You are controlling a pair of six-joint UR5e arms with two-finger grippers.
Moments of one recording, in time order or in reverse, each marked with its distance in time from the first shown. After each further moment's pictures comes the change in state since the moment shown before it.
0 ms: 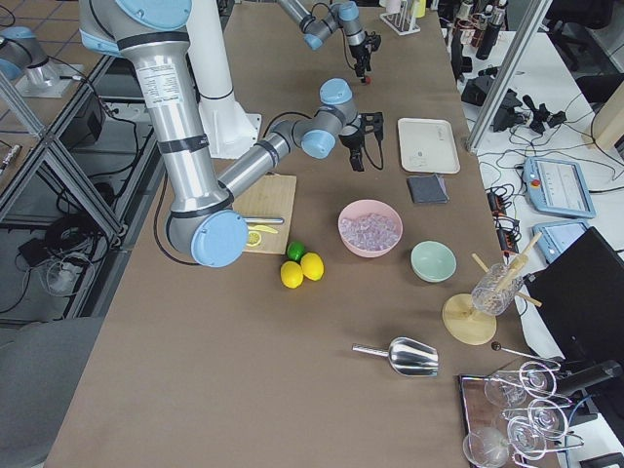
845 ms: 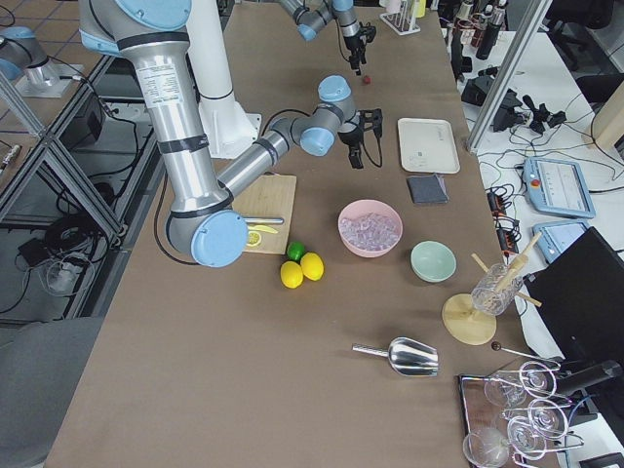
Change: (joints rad) left arm 0.014 0.024 -0.085 0.033 0.001 -0.009; right arm 0.002 -0.008 0.022 -0.007 0.001 0.003
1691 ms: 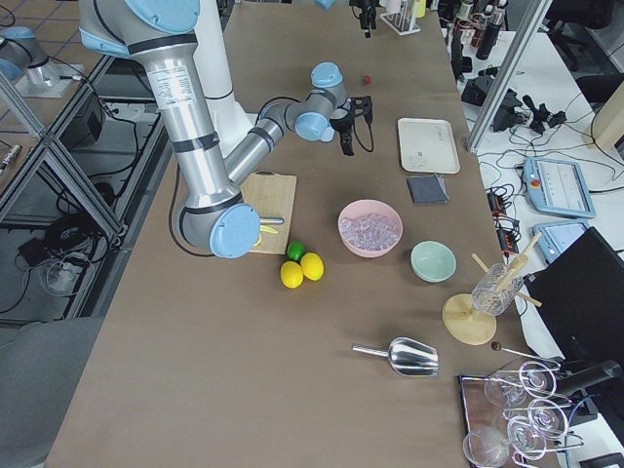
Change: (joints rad) left arm -0.173 0.092 -0.246 0.154 -0.180 0.083; right arm -0.047 0.061 0.022 -0.079 -0.012 0.002
